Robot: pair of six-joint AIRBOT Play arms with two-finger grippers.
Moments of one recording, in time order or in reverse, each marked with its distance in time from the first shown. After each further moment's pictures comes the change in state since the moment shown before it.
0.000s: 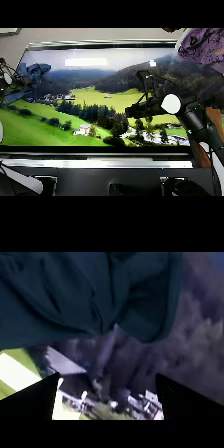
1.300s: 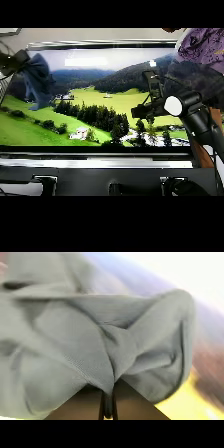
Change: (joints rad) left arm -0.217 0.320 0.167 -0.288 -0.441 -0.034; right arm 0.000 0.032 0.000 -0.178 0.069 0.072
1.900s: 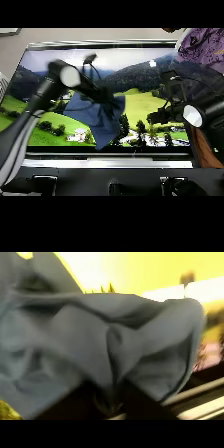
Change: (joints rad) left arm -0.738 -0.040 -0.124 -0.050 -0.117 -0.171; right arm 0.000 0.150 0.000 -0.279 0.230 0.048
